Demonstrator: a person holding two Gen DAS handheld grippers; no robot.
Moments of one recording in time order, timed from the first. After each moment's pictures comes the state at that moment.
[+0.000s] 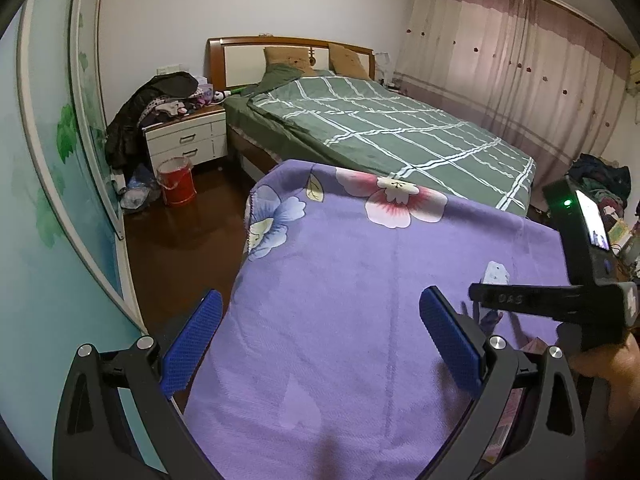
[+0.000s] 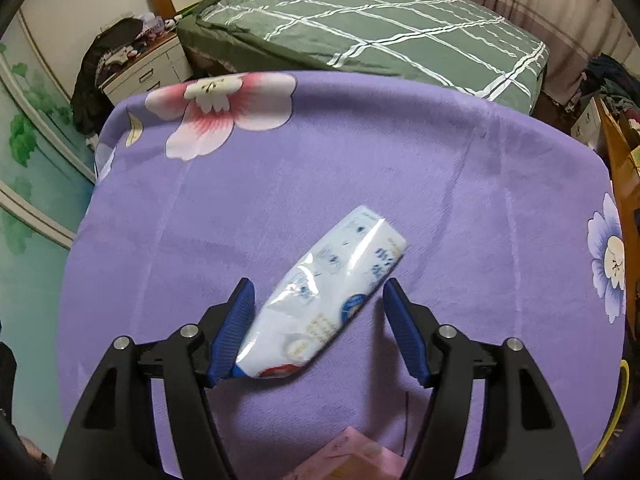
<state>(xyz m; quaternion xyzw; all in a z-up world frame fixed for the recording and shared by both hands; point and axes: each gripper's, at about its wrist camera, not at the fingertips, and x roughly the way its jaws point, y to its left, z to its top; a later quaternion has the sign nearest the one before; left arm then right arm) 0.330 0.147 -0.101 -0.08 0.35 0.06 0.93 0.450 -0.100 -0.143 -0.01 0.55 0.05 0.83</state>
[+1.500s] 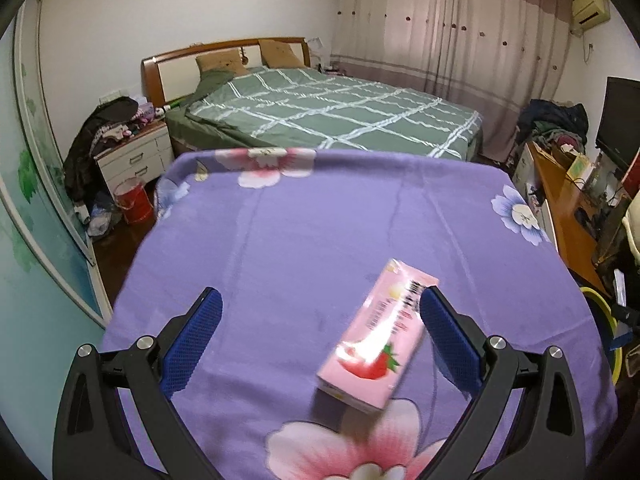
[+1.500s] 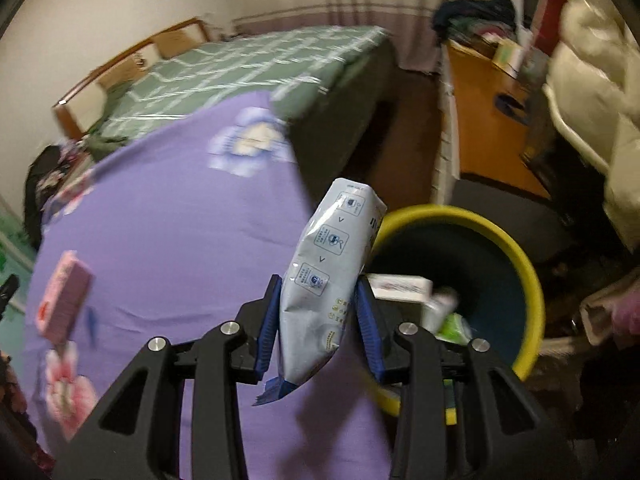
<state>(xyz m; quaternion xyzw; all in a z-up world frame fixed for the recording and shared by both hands) 0.265 -0.012 -0.094 -0.01 0.37 -0.03 0.93 0.191 -0.456 -0.105 0.13 0.45 -0.14 0.87</state>
